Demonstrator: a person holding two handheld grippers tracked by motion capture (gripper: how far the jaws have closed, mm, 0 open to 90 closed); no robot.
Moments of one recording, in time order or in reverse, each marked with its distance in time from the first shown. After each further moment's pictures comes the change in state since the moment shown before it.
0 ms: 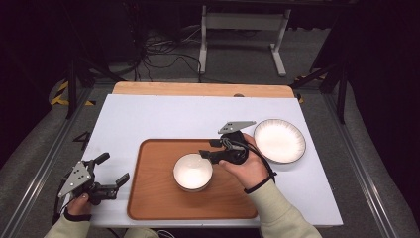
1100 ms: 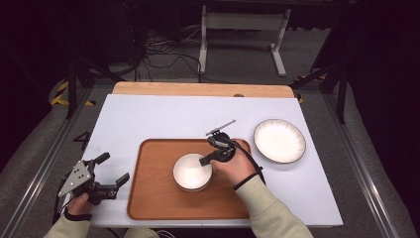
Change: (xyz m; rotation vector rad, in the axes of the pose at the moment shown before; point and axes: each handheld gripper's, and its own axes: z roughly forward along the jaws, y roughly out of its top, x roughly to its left) left arm 0.001 0.000 0.001 0.004 -0.005 -0.005; right arm -0.010 -0.008 0.054 0.375 0.000 0.294
